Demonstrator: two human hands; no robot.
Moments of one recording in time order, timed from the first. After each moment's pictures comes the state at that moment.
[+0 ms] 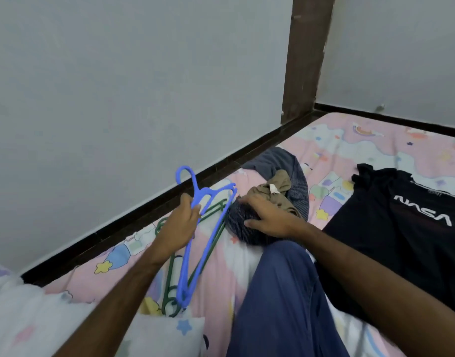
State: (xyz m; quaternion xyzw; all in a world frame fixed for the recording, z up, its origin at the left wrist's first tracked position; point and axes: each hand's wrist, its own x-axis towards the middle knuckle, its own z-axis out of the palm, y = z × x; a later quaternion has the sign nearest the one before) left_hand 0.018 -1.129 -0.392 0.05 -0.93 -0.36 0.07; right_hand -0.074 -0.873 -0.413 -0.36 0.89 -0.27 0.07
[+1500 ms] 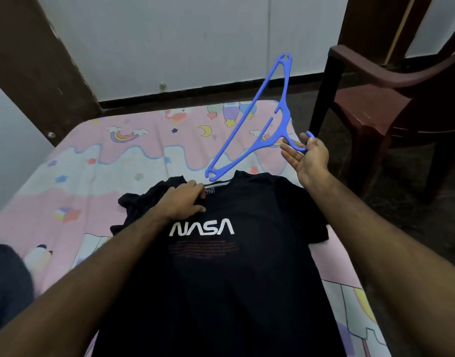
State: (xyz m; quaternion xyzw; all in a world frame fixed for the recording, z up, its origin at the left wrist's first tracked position) left_hand -0.388 -0.464 -0.514 -0.49 -0.87 0.01 -0.08; right_hand -0.205 -0.201 -0.471 0.34 0.32 -0.79 -0.39
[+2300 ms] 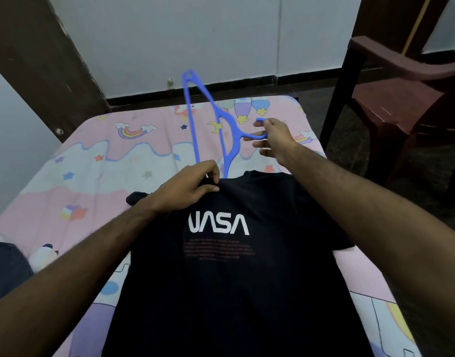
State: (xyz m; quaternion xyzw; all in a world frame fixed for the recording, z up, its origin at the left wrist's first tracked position) left_hand -0.390 -0.476 -0.466 -0.60 -0.75 -0.25 -0.10; right_hand -0.303 -0.226 -0.453 0.33 0.60 -0.70 -0.18
